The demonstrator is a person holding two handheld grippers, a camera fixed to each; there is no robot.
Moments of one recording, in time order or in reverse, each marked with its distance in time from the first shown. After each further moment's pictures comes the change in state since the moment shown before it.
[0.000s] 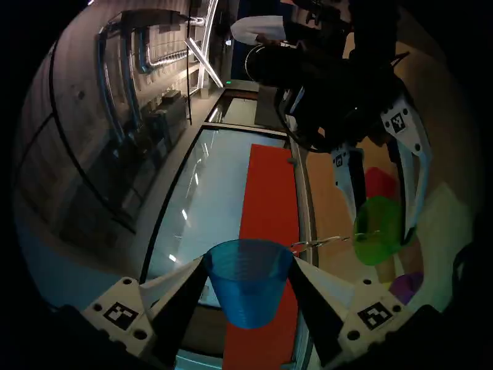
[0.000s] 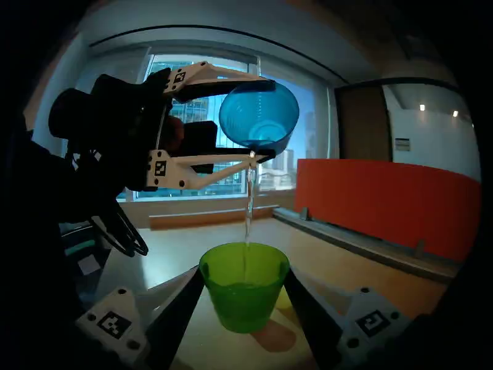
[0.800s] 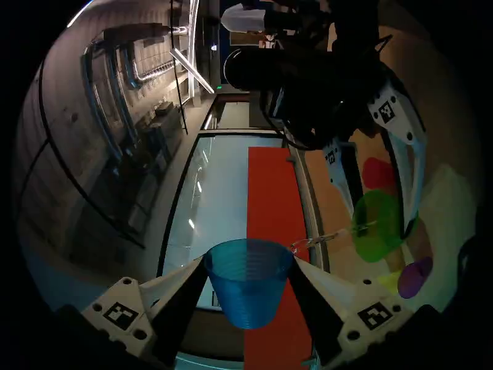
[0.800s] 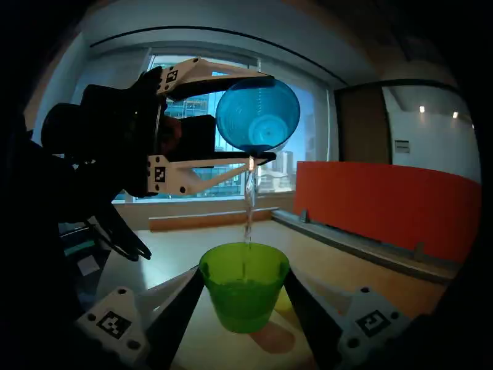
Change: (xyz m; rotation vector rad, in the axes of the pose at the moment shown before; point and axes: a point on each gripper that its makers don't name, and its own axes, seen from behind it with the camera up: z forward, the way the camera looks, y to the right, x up) left arm 0.016 -0.004 -0.003 0.015 0.015 0.119; right arm 0.002 0.002 -0.001 -0.005 0.010 -0.004
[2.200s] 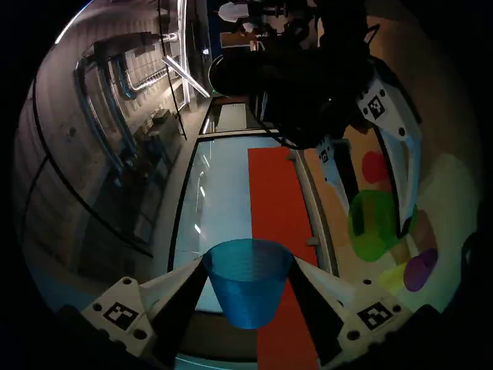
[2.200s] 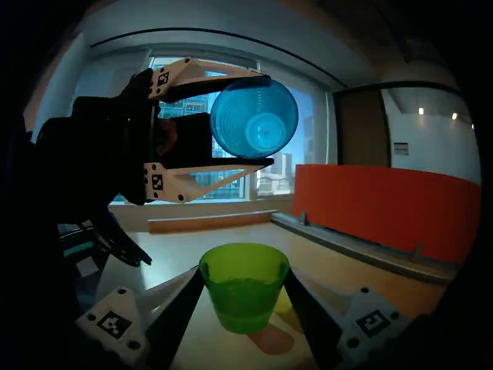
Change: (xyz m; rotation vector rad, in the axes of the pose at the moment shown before) left arm 0.008 -0.003 -0.003 0.013 0.002 0.062; right arm 0.006 -0.001 -0.002 -0.007 0.012 -0.004
